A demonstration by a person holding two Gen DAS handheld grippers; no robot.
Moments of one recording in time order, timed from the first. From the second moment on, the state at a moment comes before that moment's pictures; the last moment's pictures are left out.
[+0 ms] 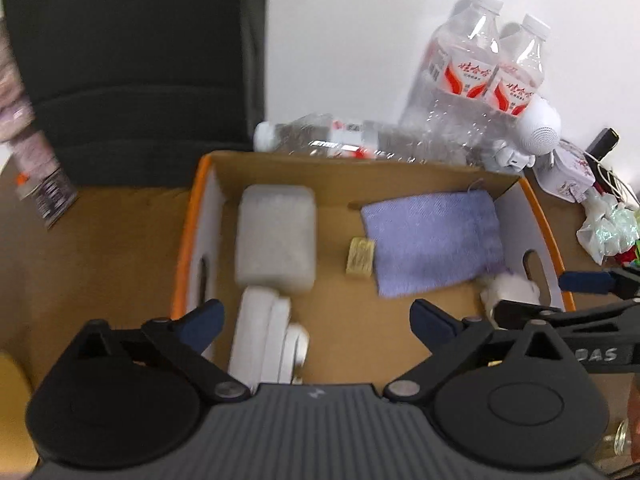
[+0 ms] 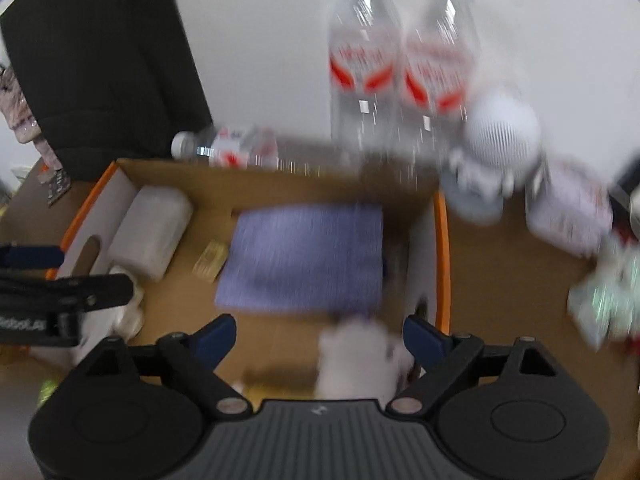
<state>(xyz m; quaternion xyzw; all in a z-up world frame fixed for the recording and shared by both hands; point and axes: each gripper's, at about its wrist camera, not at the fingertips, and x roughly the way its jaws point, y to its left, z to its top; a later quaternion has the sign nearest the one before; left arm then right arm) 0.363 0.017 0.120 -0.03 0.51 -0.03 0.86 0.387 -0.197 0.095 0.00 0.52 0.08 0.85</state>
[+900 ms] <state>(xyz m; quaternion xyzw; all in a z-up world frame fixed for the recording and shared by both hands) -0.038 0.007 0.035 0.00 0.26 -0.04 0.96 -0.028 -0.176 0.021 -0.03 0.26 0.07 0.96</state>
